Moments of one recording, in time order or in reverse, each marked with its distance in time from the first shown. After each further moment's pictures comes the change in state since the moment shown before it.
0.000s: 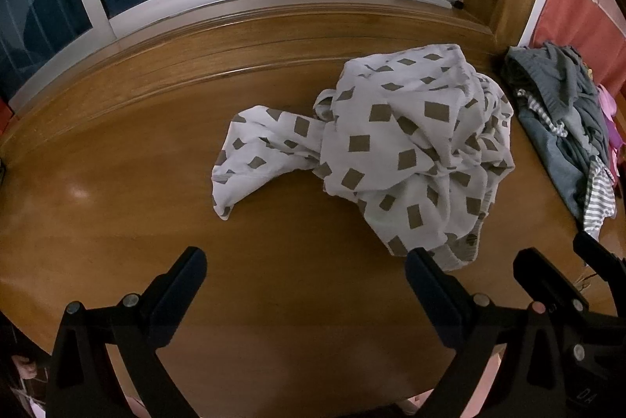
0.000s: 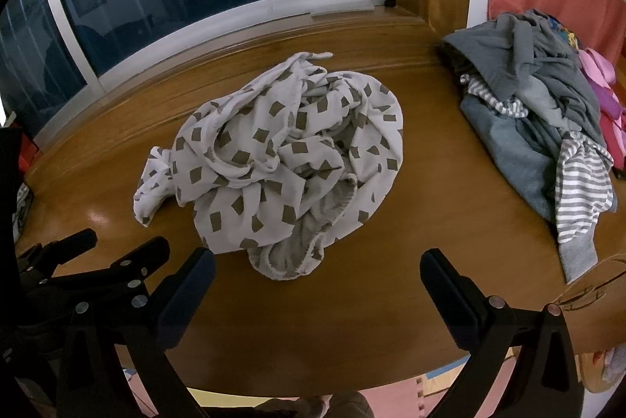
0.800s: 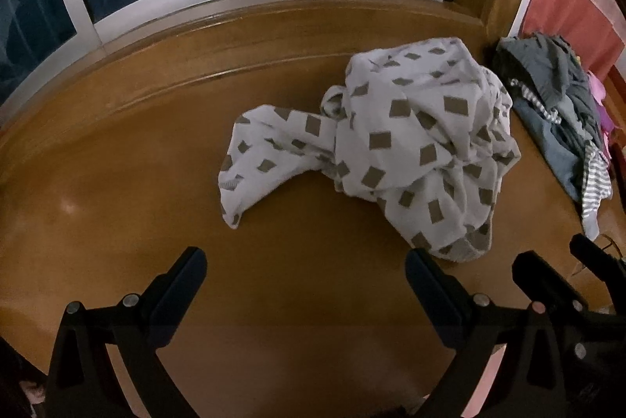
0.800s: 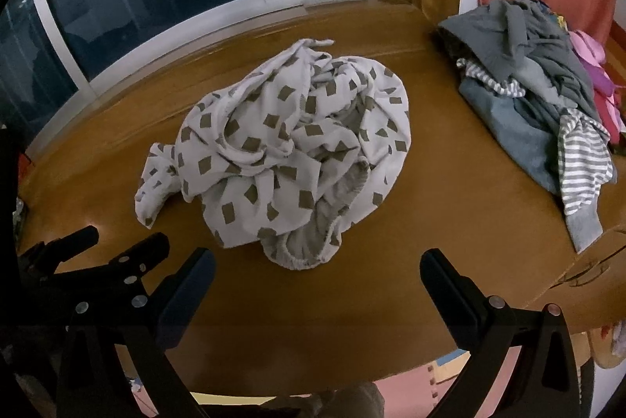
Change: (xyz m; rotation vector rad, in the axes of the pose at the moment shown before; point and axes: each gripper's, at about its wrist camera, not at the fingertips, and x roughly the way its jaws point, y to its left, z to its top) left arm 0.006 0.017 -0.005 0.051 -0.018 -0.048; right arm 0.005 0.012 -0.006 0.064 0.012 -0.016
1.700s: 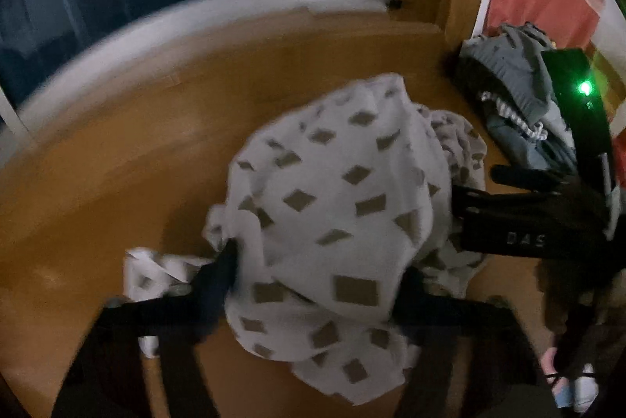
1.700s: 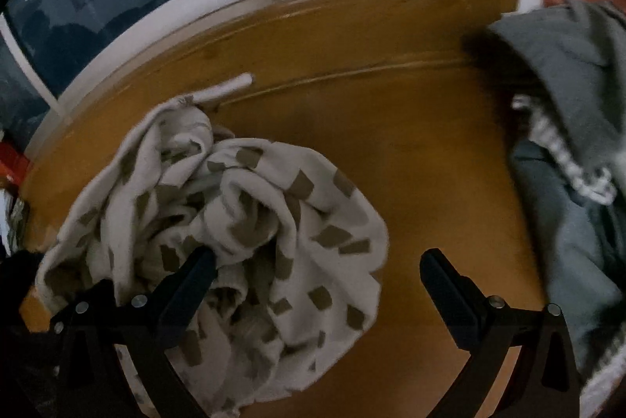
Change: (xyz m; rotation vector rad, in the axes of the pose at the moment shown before) left arm 0.054 -0.073 0.076 0.110 -0.037 -0.115; right arm 0.130 -0.063 0.114 -0.093 0.095 0.108
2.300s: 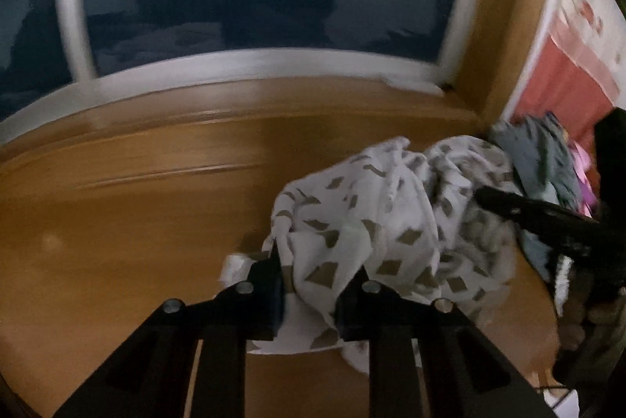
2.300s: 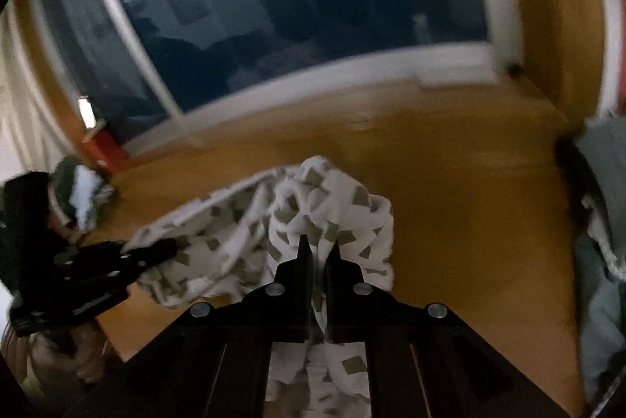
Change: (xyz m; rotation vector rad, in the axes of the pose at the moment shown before) left arm -0.099 0.086 -0.022 -0.197 -0.195 0.080; right arm -0.094 0.081 0.006 -0.184 -0.196 0.349
